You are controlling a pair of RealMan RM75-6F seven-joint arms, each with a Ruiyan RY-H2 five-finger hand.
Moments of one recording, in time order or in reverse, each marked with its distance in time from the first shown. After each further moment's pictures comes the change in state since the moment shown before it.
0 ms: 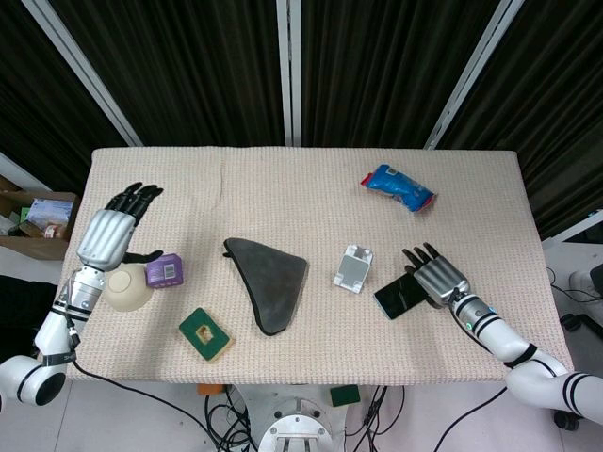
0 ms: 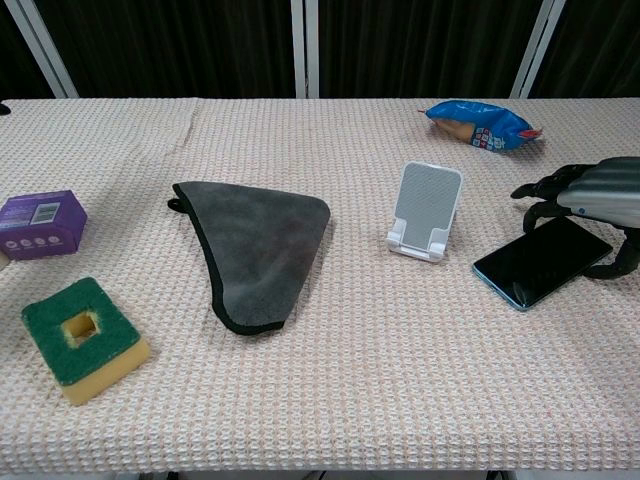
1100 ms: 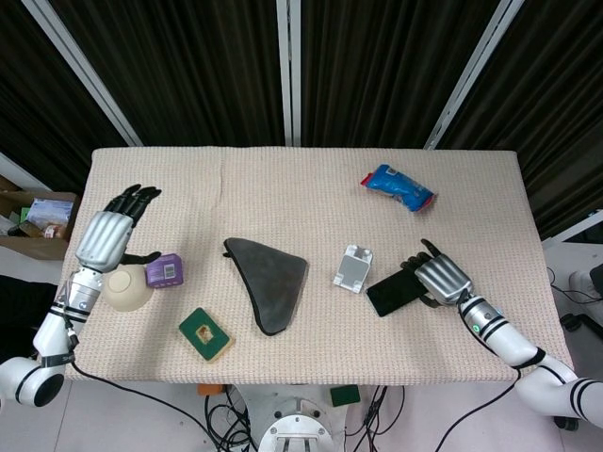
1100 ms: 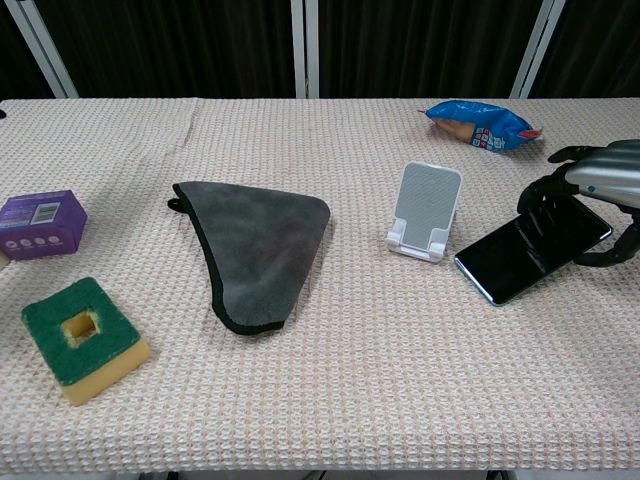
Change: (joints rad) left arm 0.006 -0.002 0.007 0.011 0.001 0.000 -0.048; right arm -0.035 -0.004 -0.021 0.050 -0.162 0.159 0.260
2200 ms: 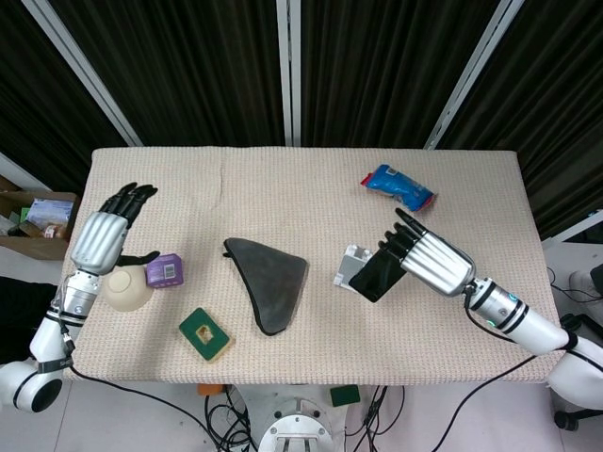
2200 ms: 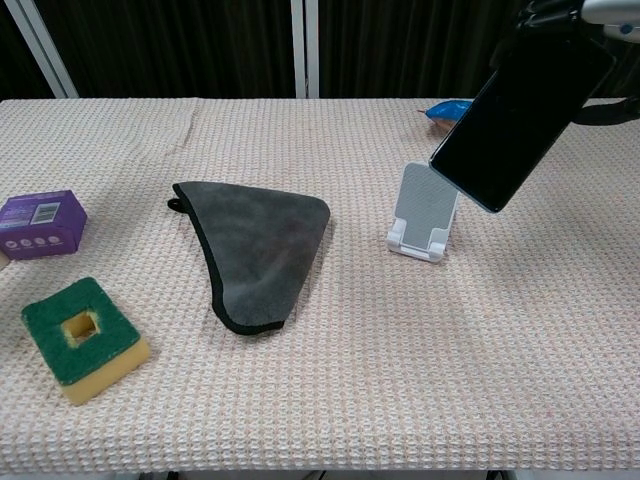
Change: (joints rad) left arm 0.022 0.005 -0.004 -0.022 0.029 0.064 -0.028; right arm 0.096 0.272 0.068 -0.204 -0.323 0.233 -0.201
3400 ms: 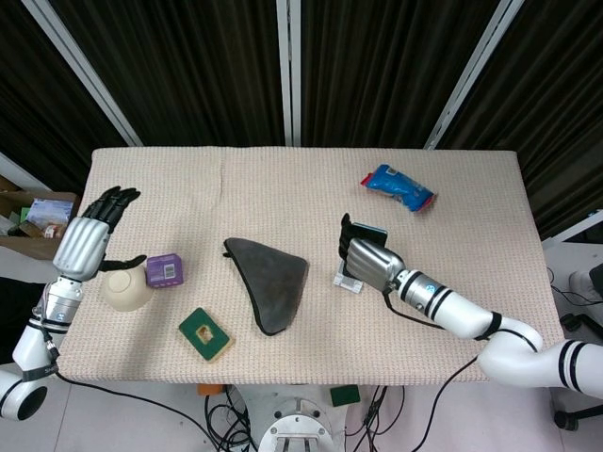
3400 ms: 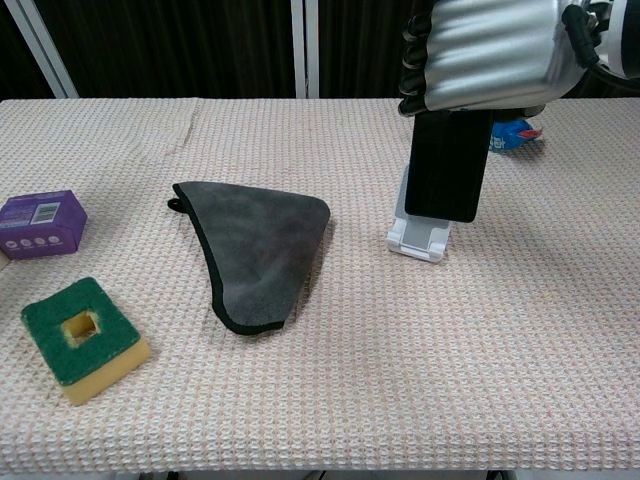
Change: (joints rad) left arm 0.044 0.004 0.023 0.073 0.045 0.057 -0.114; right arm 0.233 -0.041 0.121 -0.300 0.567 -0.511 -1.110
